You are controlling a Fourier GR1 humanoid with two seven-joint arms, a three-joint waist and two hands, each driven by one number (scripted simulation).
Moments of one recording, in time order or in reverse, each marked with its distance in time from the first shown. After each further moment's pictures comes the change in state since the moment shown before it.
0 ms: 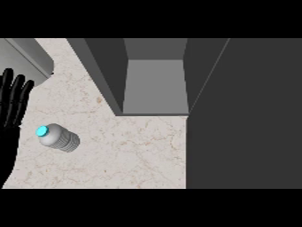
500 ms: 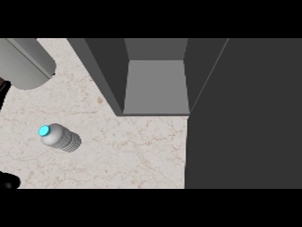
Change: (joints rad) left arm -0.008 0.094 0.233 0.157 0.385 -0.171 0.020; right arm 0.177 0.007 0.085 -0.118 -0.130 0.117 0.038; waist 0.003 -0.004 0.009
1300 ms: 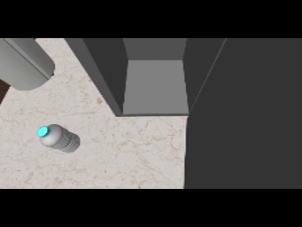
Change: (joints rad) left arm 0.112 0.097 0.141 0.031 0.134 -0.081 0.142; right arm 0.356 -0.021 0.165 -0.219 -0.056 0.112 -0.001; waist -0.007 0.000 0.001
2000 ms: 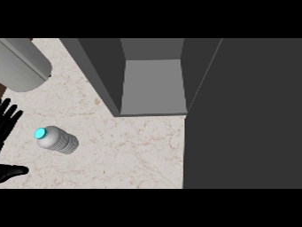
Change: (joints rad) left arm -0.065 -0.021 -0.033 0.420 -0.142 -0.105 -0.166; right arm 0.205 -0.035 0.056 -0.049 0.066 0.032 -0.148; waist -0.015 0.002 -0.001
